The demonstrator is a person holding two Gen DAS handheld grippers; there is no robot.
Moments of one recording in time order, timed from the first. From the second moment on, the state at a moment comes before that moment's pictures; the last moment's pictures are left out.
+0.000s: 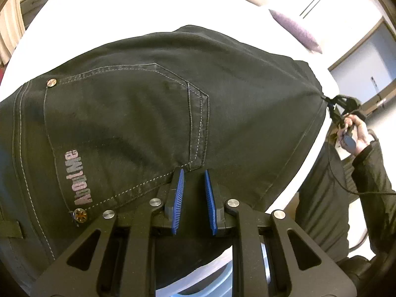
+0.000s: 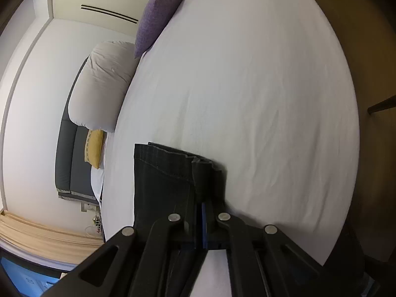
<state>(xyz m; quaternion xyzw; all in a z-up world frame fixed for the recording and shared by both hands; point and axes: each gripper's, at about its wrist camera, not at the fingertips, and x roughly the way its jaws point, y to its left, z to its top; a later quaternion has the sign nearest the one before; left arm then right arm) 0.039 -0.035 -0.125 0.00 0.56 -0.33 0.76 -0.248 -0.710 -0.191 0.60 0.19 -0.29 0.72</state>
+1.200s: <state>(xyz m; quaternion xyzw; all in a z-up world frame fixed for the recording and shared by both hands) 0.039 -0.009 -0.121 -0.03 0.55 -0.32 0.77 -0.144 -0.483 -0.180 0.58 0.44 0.03 0.68</state>
